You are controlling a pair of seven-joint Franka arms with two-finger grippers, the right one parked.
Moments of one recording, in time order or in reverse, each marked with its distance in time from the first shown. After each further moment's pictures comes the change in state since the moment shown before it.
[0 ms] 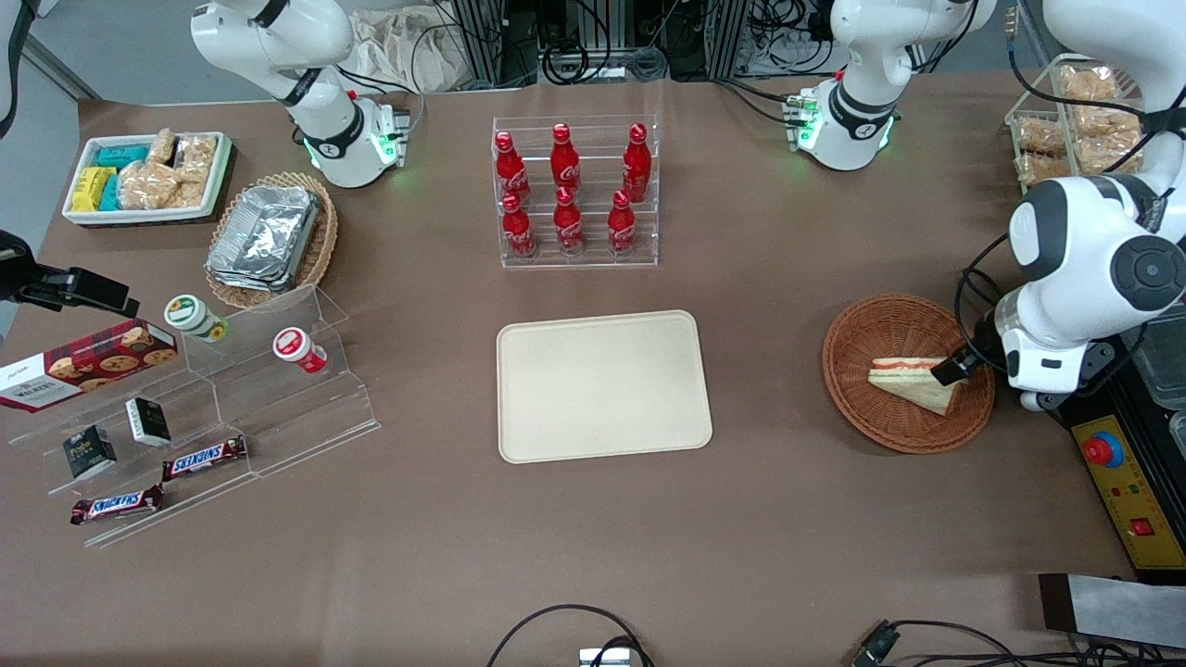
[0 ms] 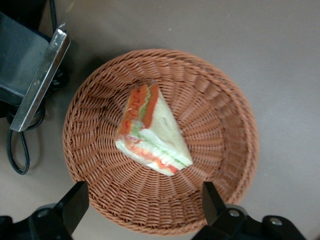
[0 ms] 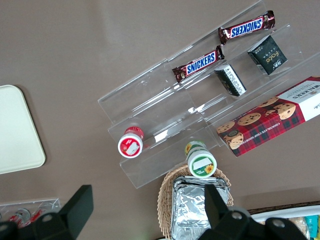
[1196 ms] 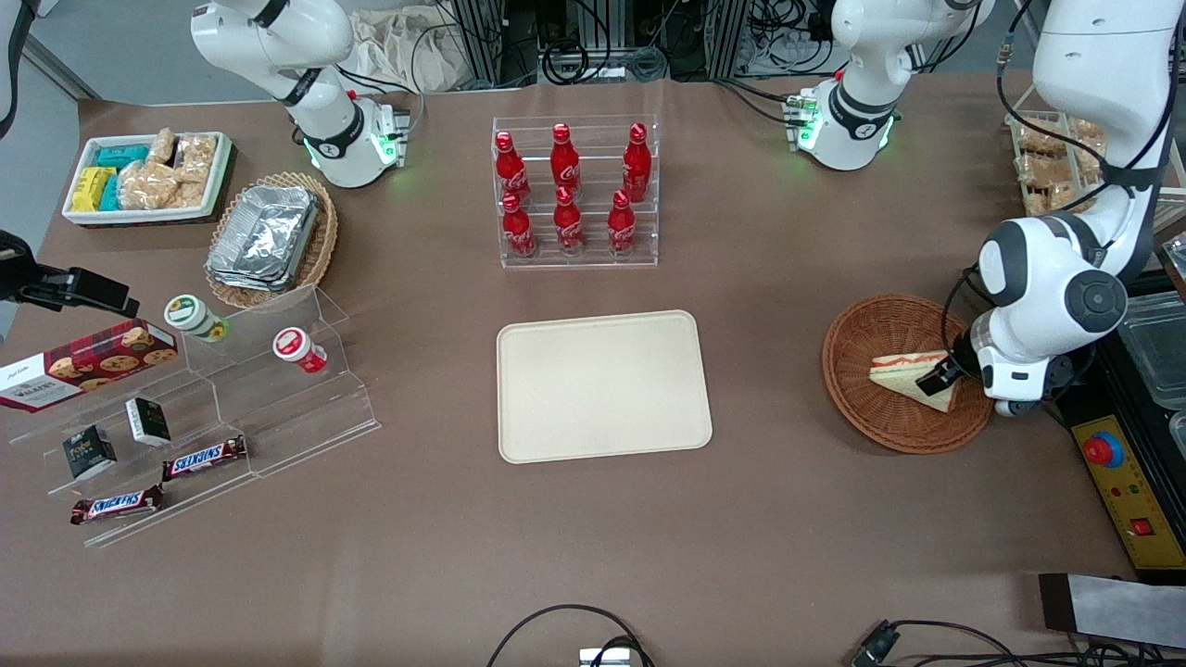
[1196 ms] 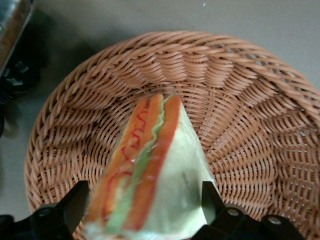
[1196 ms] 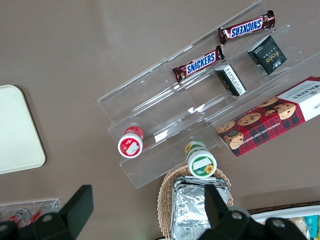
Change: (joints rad) arm 0.058 0.147 0.002 -0.118 0.000 0.272 0.019
